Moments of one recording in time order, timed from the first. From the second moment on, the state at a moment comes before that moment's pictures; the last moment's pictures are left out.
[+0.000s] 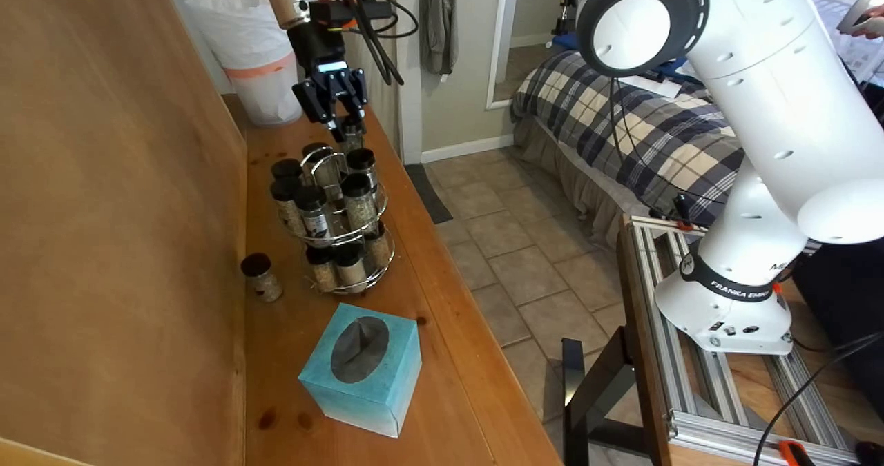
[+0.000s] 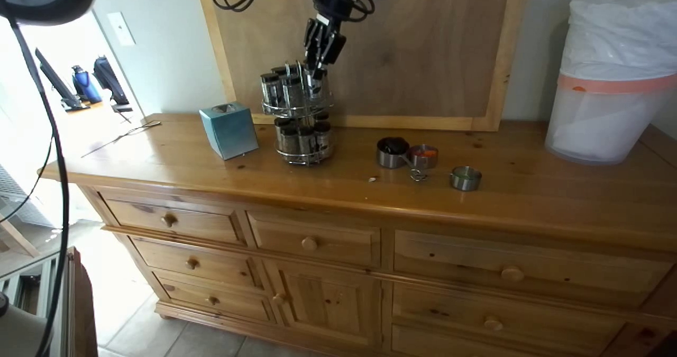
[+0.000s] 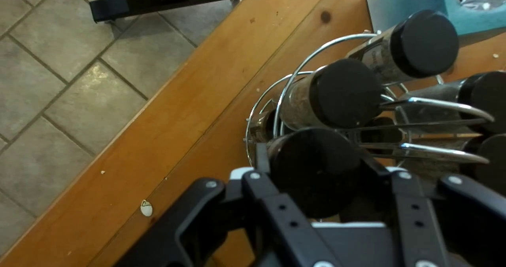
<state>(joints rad) -0.10 0.83 0.05 -0.73 0.19 1.21 0.22</state>
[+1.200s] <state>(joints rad) -0.10 0.84 0.07 -0.73 0.19 1.20 0.09</state>
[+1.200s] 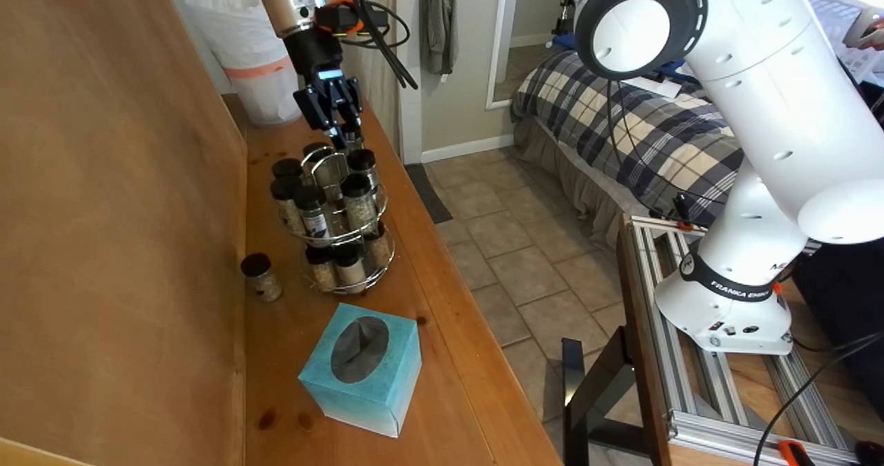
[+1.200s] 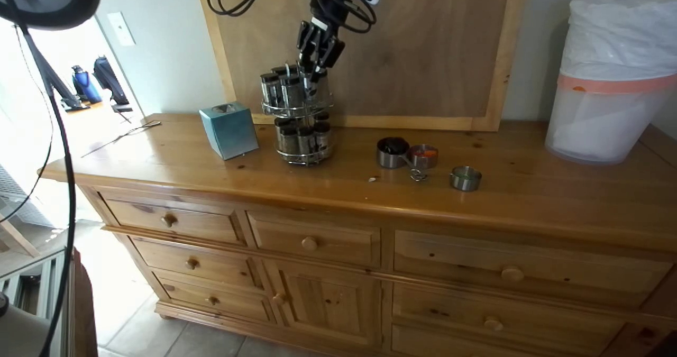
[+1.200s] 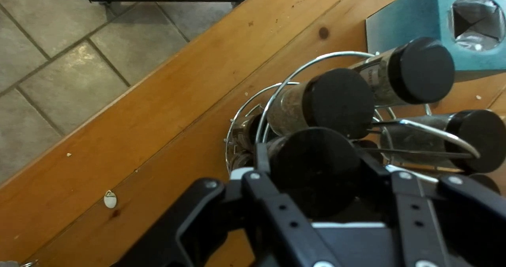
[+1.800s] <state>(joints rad) -0.09 0.86 0.07 -0.73 0.19 1.20 0.08</state>
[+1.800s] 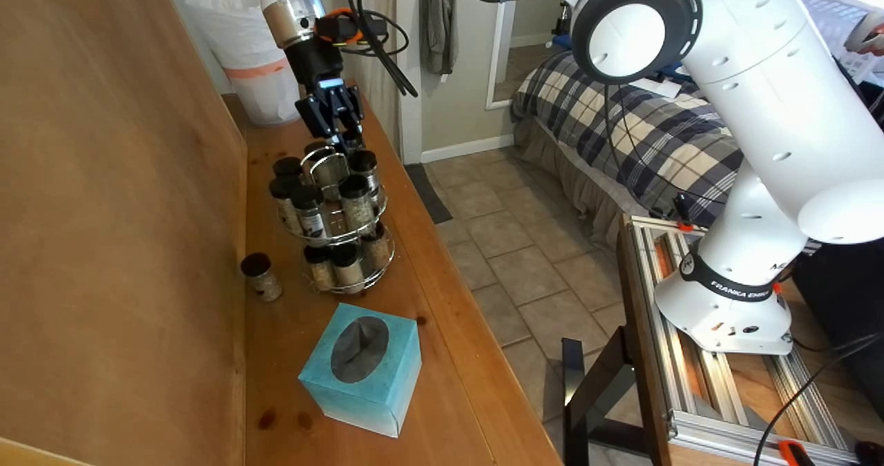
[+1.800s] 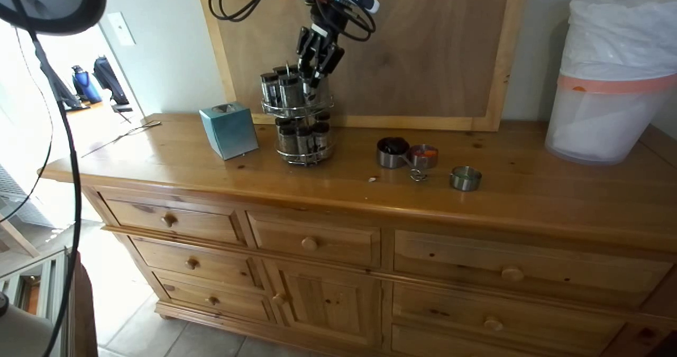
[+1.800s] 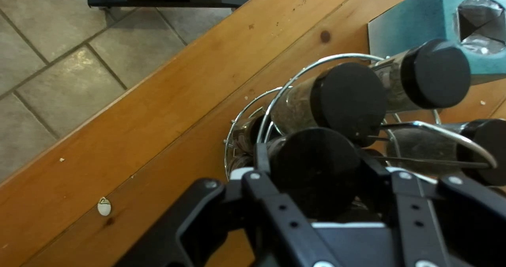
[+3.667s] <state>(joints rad) -0.01 0.79 0.07 -0.71 0.02 1.21 0.08</state>
